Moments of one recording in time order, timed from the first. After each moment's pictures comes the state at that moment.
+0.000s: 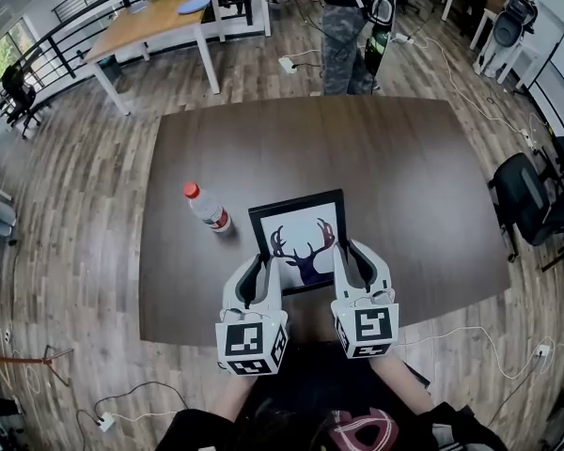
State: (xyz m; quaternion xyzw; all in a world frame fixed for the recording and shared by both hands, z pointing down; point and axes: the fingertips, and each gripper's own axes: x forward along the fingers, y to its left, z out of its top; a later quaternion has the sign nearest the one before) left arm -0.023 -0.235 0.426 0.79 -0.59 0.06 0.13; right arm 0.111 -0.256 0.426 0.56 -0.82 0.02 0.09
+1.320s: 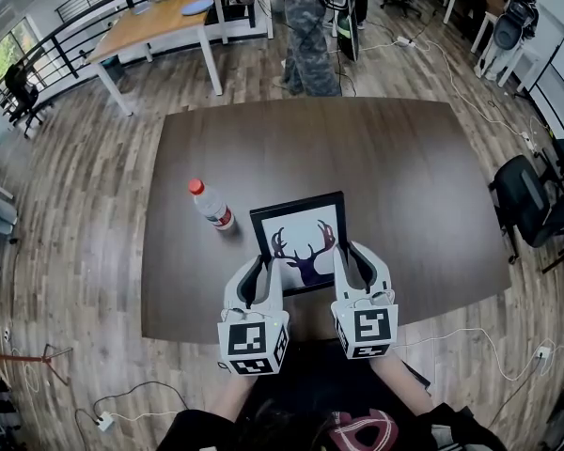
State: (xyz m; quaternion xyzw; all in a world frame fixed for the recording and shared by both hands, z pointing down) left arm -0.021 -0.234 0.425 0.79 -0.60 0.07 0.13; right arm 0.112 -0.254 0.424 0.56 -0.82 0.02 0.10
